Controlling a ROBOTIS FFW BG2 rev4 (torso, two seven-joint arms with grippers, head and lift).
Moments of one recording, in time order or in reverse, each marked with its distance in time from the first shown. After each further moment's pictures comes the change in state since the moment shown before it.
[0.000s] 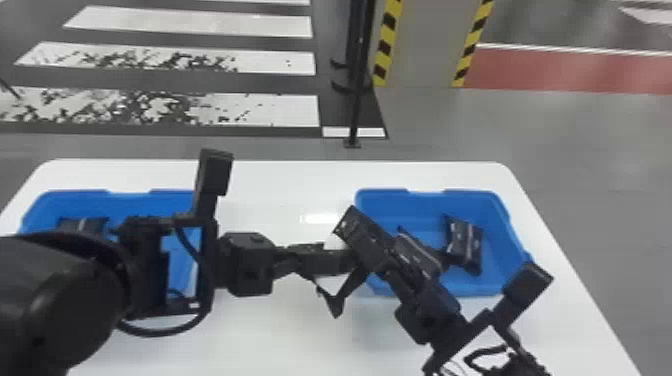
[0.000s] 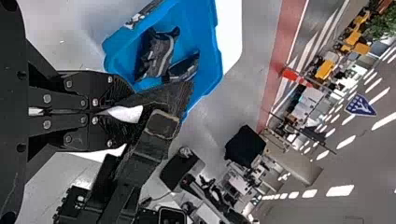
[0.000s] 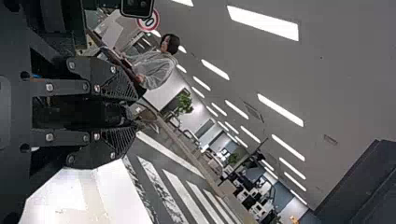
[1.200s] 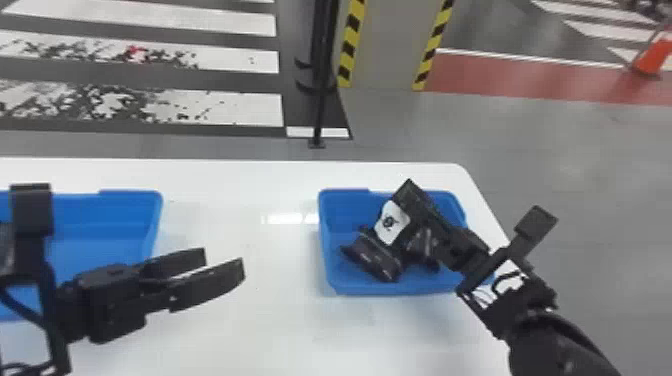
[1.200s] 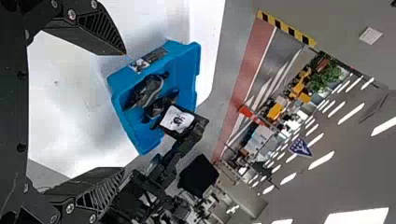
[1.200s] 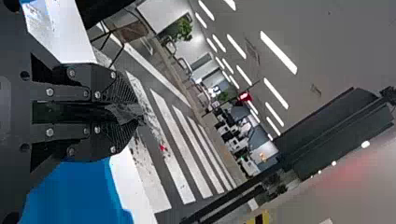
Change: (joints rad) left arm 0.277 -0.063 0.323 -0.192 0.038 -0.032 0.011; right arm -0.323 -0.068 -0.296 0.356 0.142 0.054 -0.018
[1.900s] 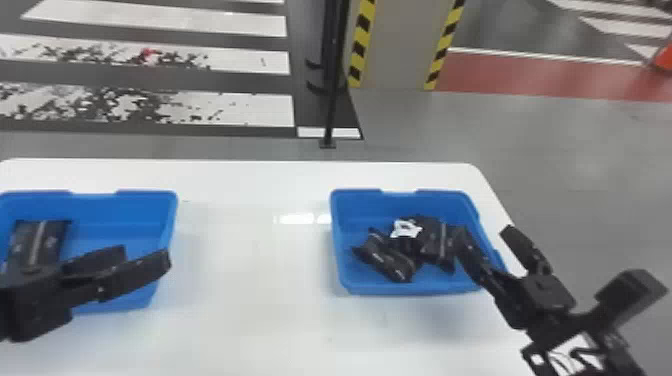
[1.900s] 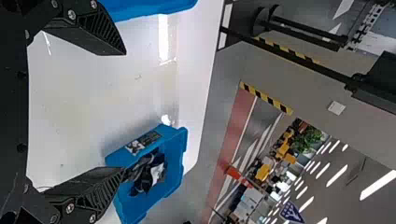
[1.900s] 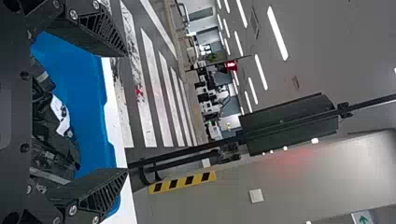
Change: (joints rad) left arm 0.037 0.010 0.208 -0.034 -0.094 0.021 0.009; right arm 0.347 0.111 -0.084 -0.324 0.269 -0.263 -0.056
